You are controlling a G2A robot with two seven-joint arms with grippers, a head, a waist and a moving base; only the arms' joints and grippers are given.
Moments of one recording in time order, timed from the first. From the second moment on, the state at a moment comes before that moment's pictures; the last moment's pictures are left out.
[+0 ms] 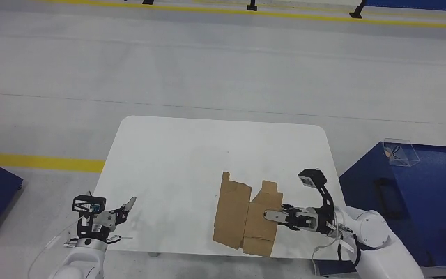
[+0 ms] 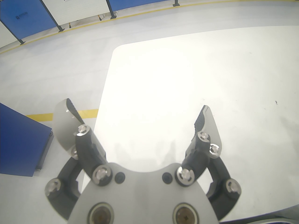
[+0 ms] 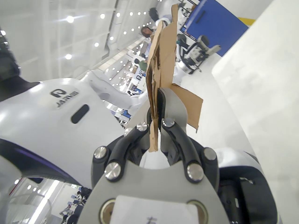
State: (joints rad) left arm 1.73 -1.15 -1.60 -1.80 1.33 0.00 0.00; right arm -1.39 -0.94 1.40 -1.71 0.53 -0.57 1.18
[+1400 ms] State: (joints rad) left arm 1.42 -1.06 -1.52 -1.74 -0.52 -0.15 -1.53; right arm -1.20 -1.02 1.04 -1.61 0.63 -0.56 1.24
